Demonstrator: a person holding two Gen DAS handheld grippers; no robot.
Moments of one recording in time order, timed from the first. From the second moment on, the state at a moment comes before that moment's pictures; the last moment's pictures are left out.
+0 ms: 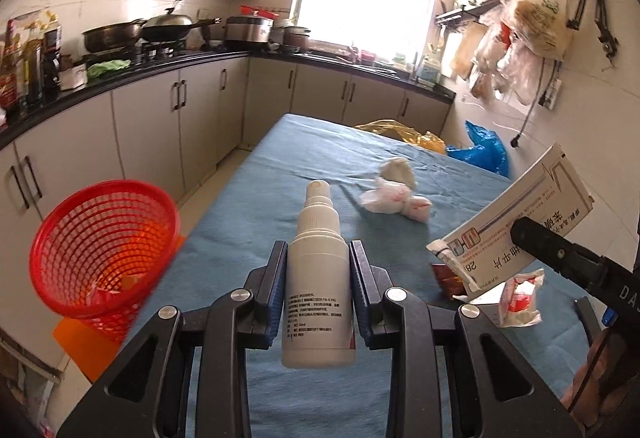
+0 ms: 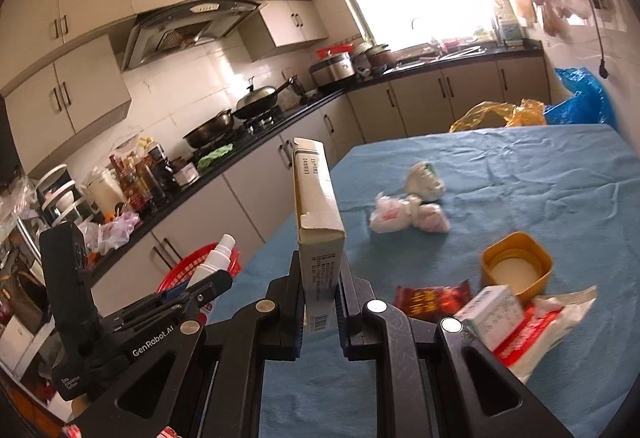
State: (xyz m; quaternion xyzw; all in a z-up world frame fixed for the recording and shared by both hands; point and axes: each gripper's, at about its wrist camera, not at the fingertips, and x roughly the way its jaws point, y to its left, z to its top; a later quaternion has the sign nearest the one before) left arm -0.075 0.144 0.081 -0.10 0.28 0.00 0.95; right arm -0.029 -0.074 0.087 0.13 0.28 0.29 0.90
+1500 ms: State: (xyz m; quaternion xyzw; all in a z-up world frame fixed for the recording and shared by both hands) left arm -0.091 0.344 0.065 -0.20 0.27 0.15 0.93; right arm 0.051 0.194 0.084 0.04 0.37 0.40 0.84
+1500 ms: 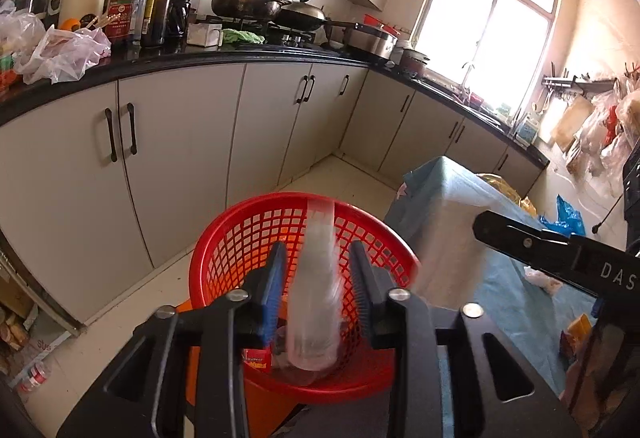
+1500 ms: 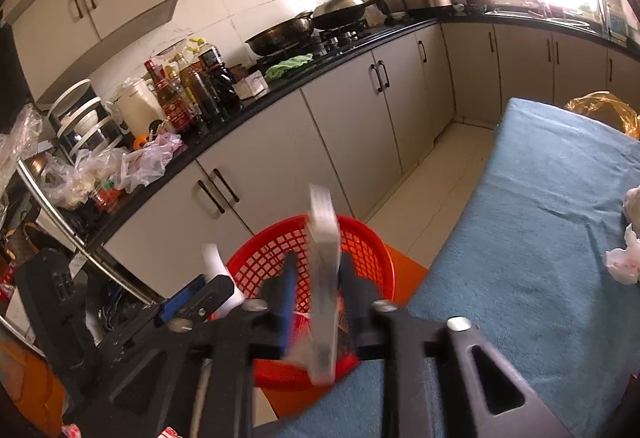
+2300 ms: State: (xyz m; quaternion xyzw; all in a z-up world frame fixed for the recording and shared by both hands) left arm -0.081 0.189 0.074 -0.12 0.31 0.00 0.94; right arm -0.007 -0.031 0.089 0.14 0.33 0.32 0.88
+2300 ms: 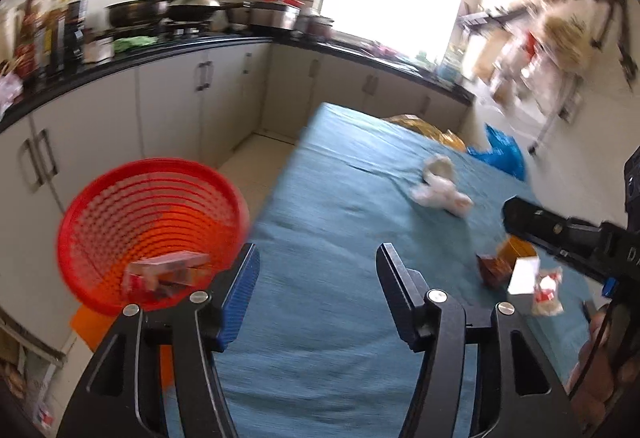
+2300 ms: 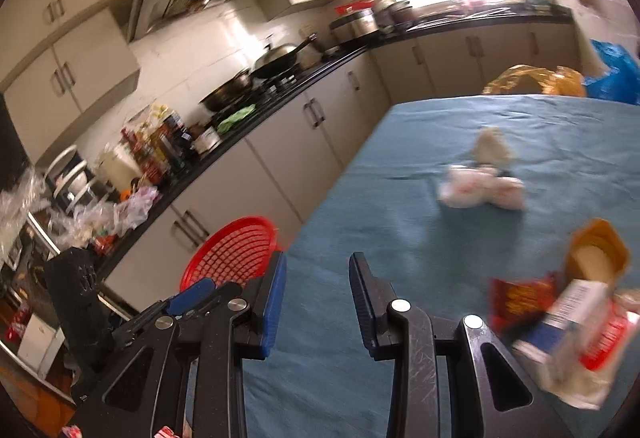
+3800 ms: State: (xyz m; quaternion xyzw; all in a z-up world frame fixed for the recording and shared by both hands) left arm -0.067 0.063 0.054 -0.05 0.37 -0.14 0.92; right arm 0.016 -0.137 0.016 0.18 0.44 0.25 0.85
